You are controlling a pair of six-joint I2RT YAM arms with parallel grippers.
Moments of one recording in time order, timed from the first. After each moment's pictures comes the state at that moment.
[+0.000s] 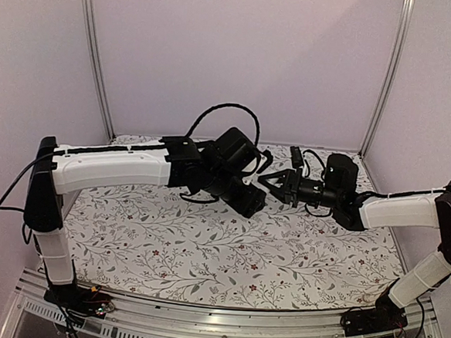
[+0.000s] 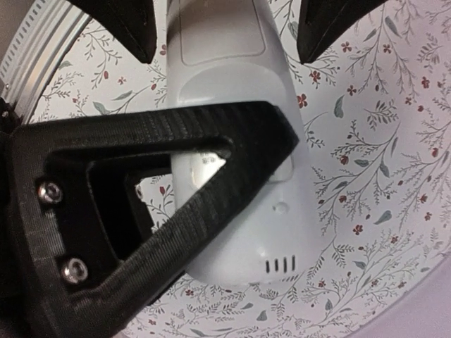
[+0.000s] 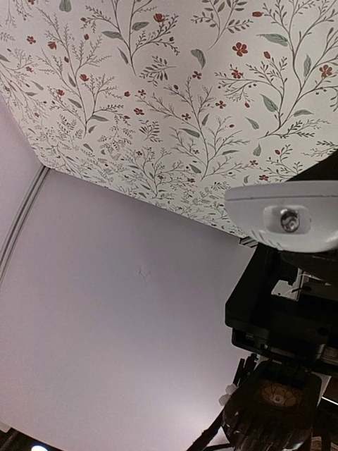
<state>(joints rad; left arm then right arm) -1.09 1.87 1.64 -0.60 -0.15 -0.26 0.63 1.53 0.73 0.67 -0.60 1.03</state>
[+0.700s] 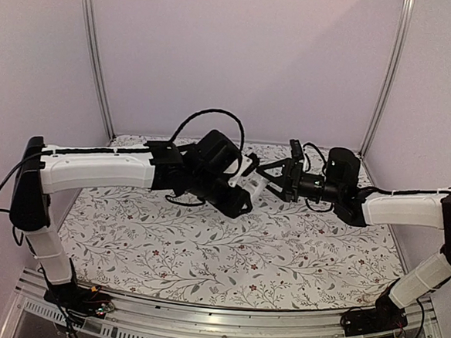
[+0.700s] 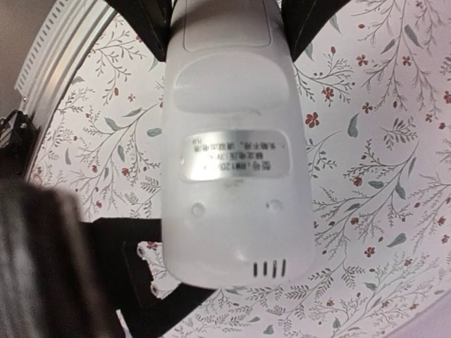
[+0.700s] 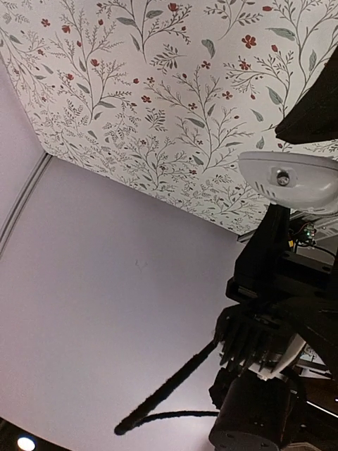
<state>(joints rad) -1.05 1.80 1.50 -0.53 -0.07 -0.28 0.64 1.51 0.78 0.61 -0.62 0.99</state>
